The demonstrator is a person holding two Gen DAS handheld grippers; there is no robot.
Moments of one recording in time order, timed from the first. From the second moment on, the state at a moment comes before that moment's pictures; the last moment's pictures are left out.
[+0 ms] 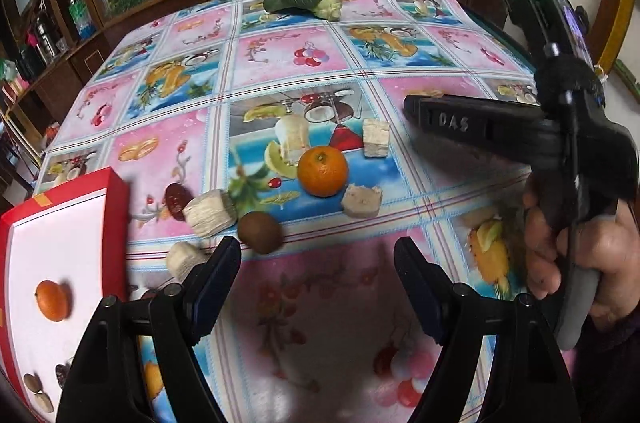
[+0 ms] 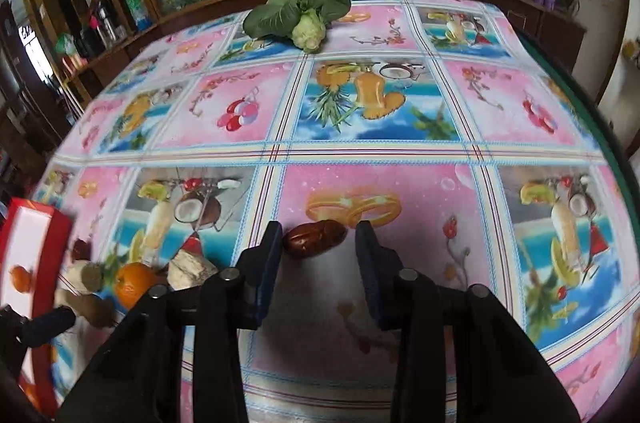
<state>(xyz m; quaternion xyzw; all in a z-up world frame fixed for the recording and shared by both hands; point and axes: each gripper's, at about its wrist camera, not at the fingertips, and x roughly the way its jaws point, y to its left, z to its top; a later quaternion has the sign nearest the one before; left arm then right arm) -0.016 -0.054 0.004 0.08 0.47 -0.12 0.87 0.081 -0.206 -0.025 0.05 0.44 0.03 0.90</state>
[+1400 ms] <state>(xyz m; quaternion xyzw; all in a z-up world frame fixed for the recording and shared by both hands) -0.044 -0.013 0.050 0.03 0.40 -0.11 0.91 0.039 -0.178 0.015 0.07 0.37 0.13 0.92</state>
